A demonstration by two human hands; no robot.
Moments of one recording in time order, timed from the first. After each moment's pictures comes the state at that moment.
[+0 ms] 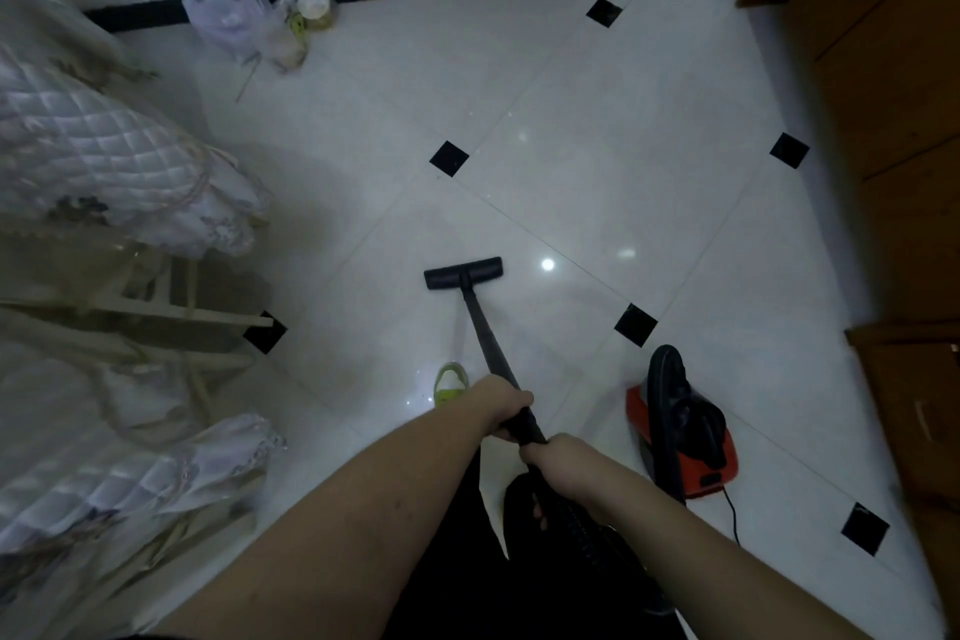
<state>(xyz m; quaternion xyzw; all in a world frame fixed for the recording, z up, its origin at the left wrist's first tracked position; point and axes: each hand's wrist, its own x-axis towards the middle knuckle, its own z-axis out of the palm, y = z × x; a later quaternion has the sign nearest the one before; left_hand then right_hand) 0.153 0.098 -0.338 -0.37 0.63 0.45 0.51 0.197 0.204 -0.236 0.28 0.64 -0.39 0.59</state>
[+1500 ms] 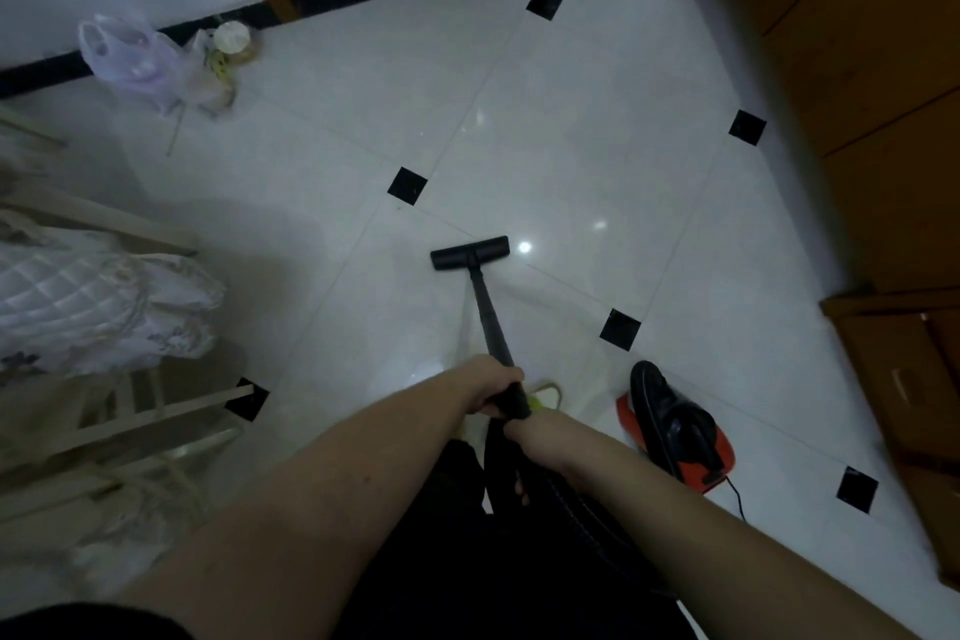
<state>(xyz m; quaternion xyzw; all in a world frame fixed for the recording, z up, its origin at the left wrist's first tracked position) -0.004 0.094 -0.329 -0.31 0.65 0.40 0.56 0.045 0.184 -0.229 0.34 0.61 -0.43 0.57</state>
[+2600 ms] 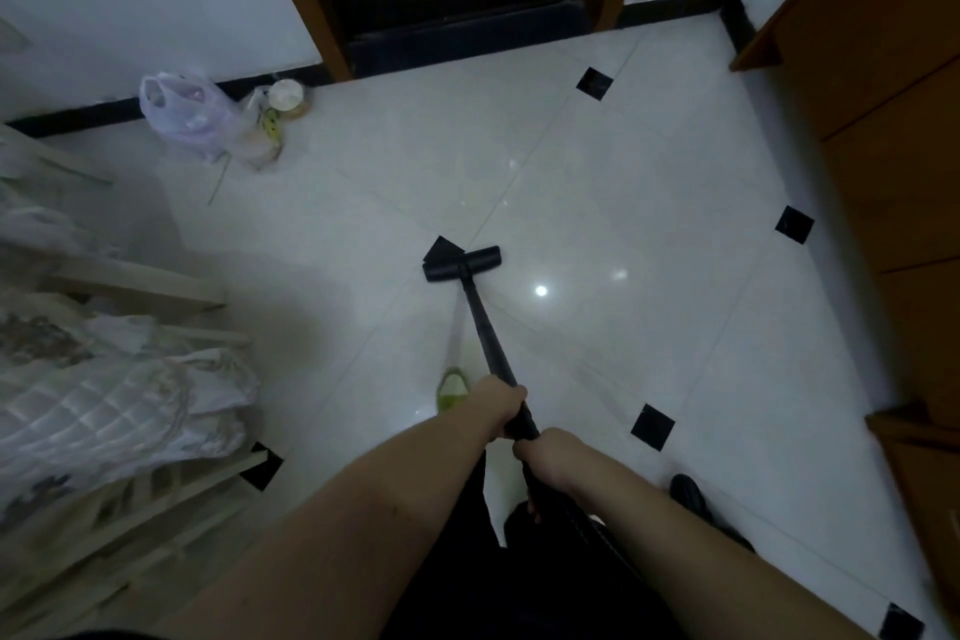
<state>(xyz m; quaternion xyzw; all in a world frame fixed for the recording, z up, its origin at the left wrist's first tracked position) -0.178 0.037 -0.349 -0.36 0.68 0.41 0.49 -0.145 0.123 -0.246 0.35 0.62 -0.36 0.60</state>
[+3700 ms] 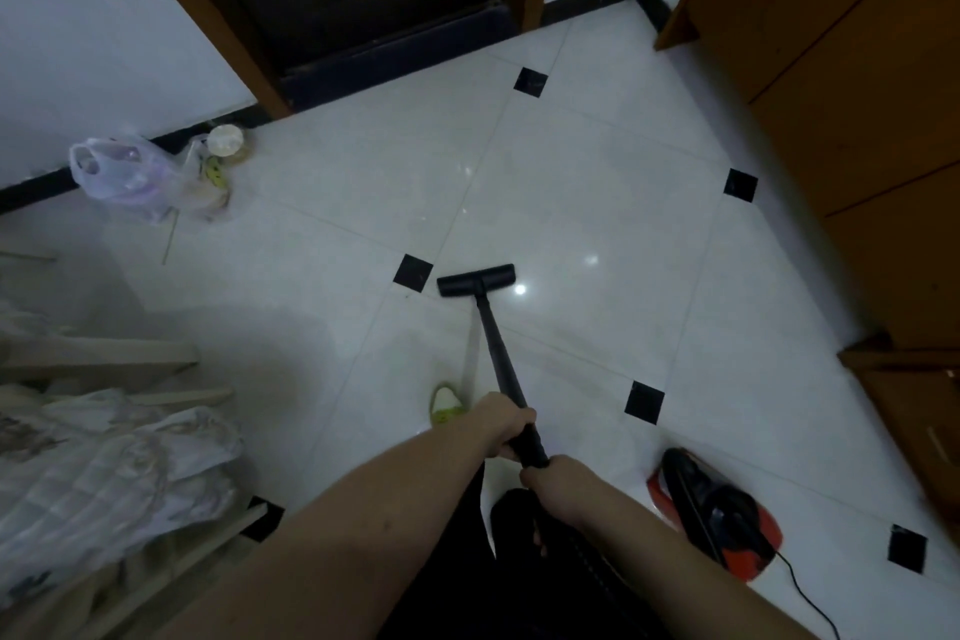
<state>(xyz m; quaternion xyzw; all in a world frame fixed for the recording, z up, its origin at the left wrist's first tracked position) -0.169 0.057 -0.340 -0.31 0.64 0.39 0.59 -0.104 0.137 -0.242 0.34 0.67 -0.39 0.54</state>
